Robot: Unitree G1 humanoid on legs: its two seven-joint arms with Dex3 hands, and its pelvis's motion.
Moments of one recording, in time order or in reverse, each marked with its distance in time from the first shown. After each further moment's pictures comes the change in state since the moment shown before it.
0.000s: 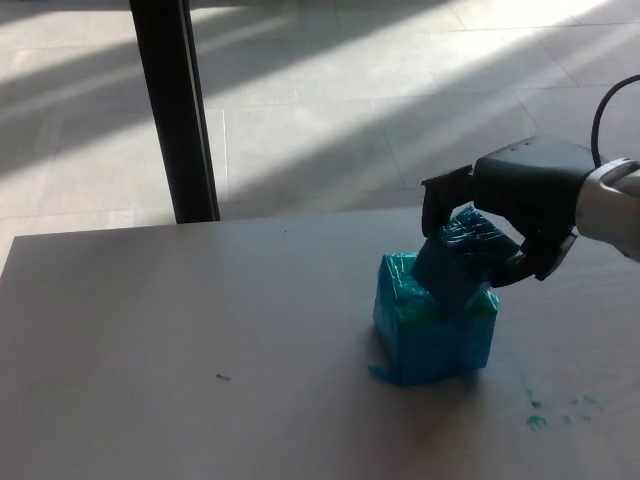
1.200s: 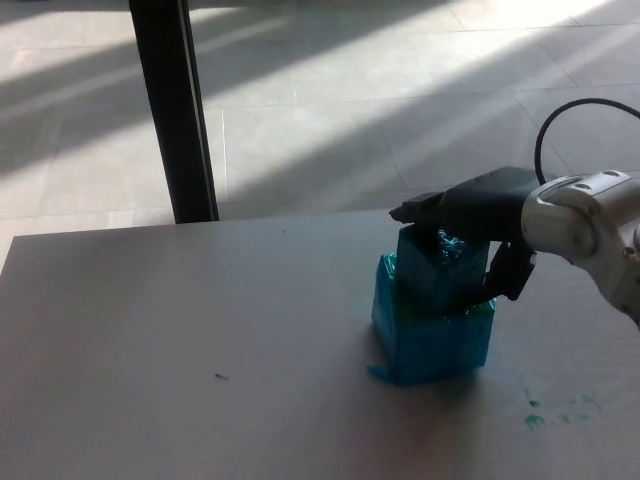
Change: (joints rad) left_arm -0.001 0.000 0.000 0.002 -0.001 0.000 -0.005; right_arm -0.077 0.076 0.131 0.082 -0.097 0.156 0.077
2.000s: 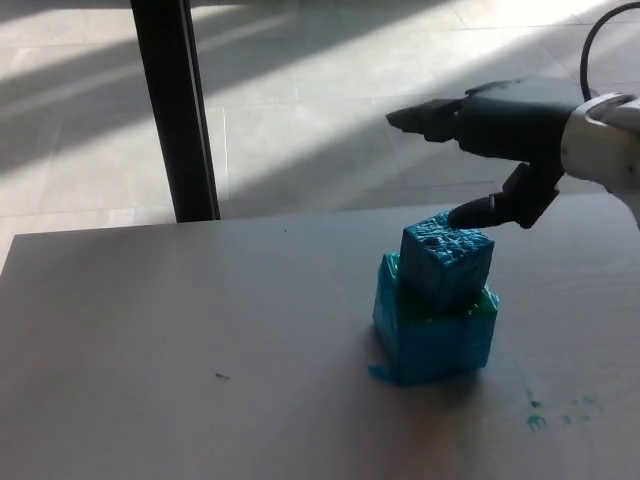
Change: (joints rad) left_arm 0.016 0.001 -0.010 0.001 0.003 0.000 0.015; right_arm -0.014 -0.083 -0.210 -0.294 0.059 0.059 0.093
